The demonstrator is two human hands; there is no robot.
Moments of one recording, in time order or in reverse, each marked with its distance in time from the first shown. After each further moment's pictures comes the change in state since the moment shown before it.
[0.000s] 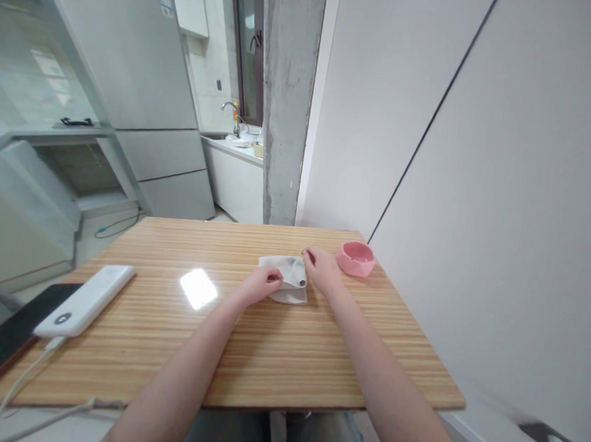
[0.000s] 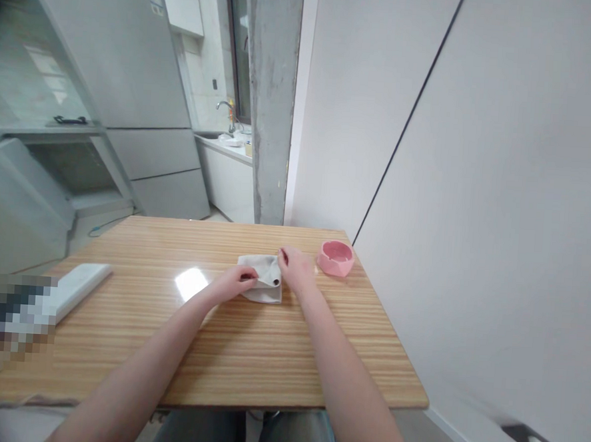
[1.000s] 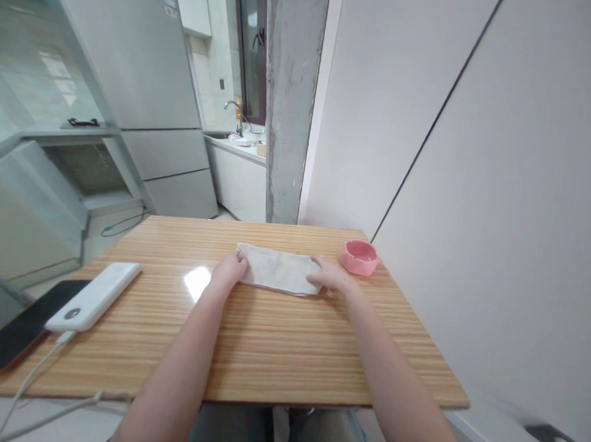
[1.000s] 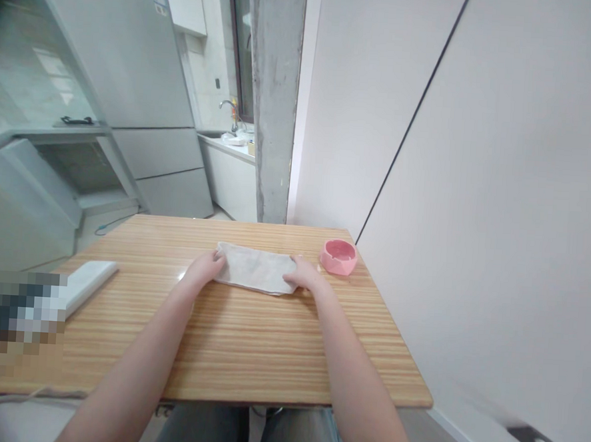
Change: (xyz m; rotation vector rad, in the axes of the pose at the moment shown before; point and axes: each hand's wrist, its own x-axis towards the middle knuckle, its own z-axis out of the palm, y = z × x) left_hand -0.006 -0.043 -0.055 0.390 0.269 -0.567; right_hand -0.002 0.028 0.004 0.145 -0.468 0.373
